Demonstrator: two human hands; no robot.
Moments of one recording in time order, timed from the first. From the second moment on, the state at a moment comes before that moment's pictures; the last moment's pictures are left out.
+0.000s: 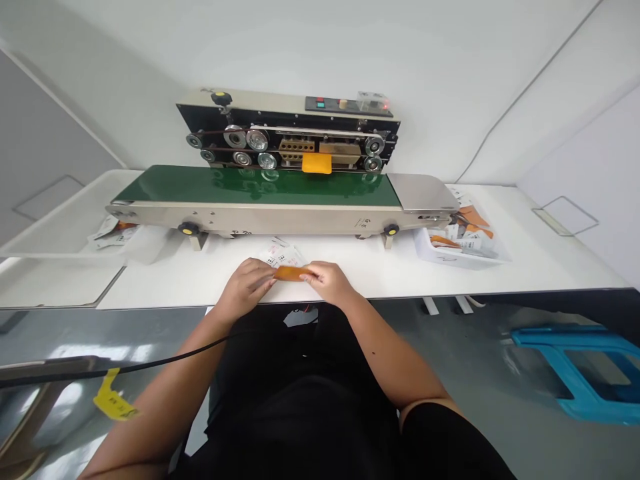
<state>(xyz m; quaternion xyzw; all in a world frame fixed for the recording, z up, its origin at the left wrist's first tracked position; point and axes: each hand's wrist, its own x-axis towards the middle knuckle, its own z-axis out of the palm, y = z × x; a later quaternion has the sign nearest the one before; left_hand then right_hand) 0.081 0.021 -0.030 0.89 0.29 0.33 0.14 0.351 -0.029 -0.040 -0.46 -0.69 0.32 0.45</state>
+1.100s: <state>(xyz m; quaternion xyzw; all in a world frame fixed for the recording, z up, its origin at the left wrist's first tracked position) 0.095 0.020 -0.033 0.89 0.38 0.22 0.06 0.517 0.108 0.135 -0.57 -0.16 0.39 0.70</state>
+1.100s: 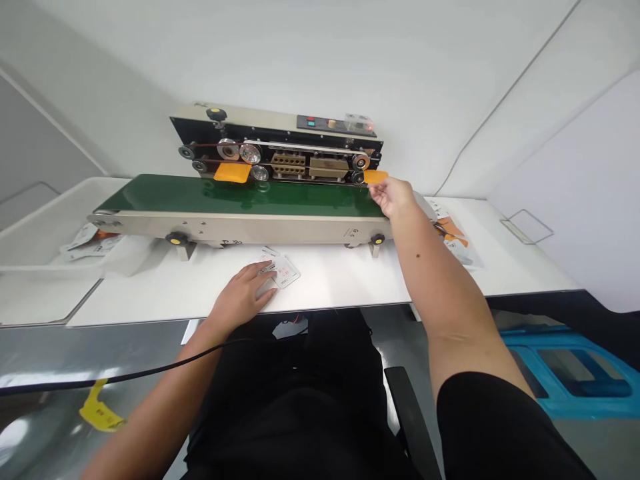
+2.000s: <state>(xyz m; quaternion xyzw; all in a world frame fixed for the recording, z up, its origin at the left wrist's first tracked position) 0.096 0.018 -0.034 0.90 0.39 0.20 0.05 0.341 -0.054 -0.049 -0.50 -0.81 0.17 0.24</state>
